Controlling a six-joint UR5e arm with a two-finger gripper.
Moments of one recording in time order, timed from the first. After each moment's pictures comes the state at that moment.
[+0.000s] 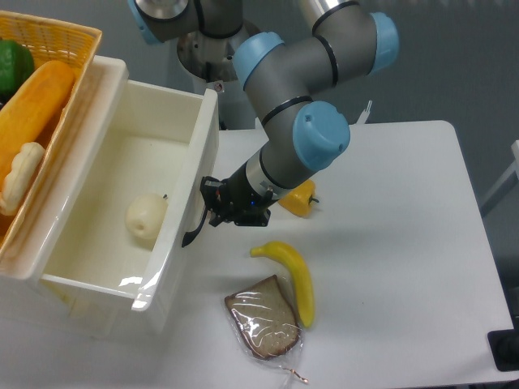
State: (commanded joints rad) arm 2.46 -1.88 -1.52 -1.57 1.09 0.81
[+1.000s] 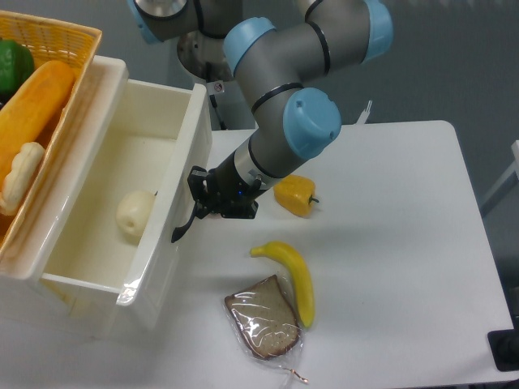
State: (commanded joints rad) arm 2.44 -1.86 -1.52 -1.60 1.07 0.82
